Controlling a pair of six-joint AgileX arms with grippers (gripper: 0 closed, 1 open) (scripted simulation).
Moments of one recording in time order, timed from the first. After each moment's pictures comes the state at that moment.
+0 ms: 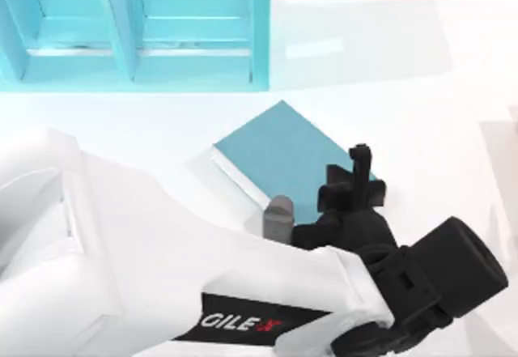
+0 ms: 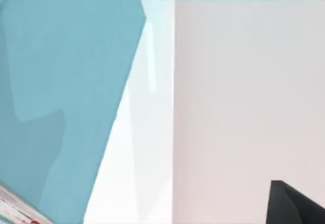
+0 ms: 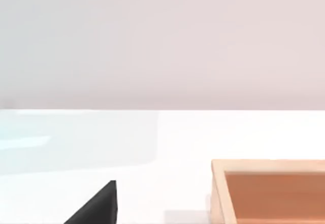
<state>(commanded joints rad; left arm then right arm) -1.23 2.02 1.16 0.03 -1.22 -2.34 0.00 0.00 0.00 0.00 0.00 0.00</state>
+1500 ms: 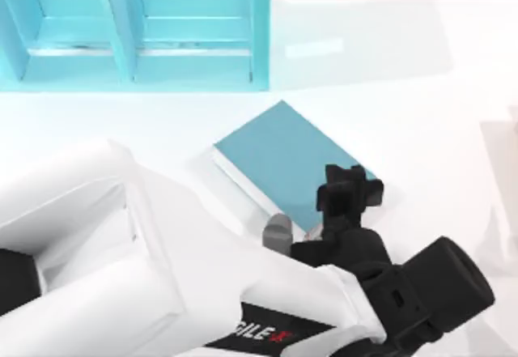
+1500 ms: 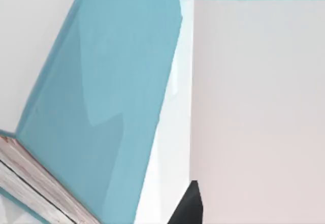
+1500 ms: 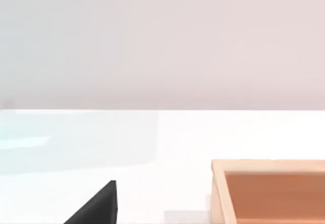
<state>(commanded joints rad) -1.22 2.09 1.12 0.14 -1.21 -2.33 0.00 0.00 0.00 0.00 0.00 0.00</state>
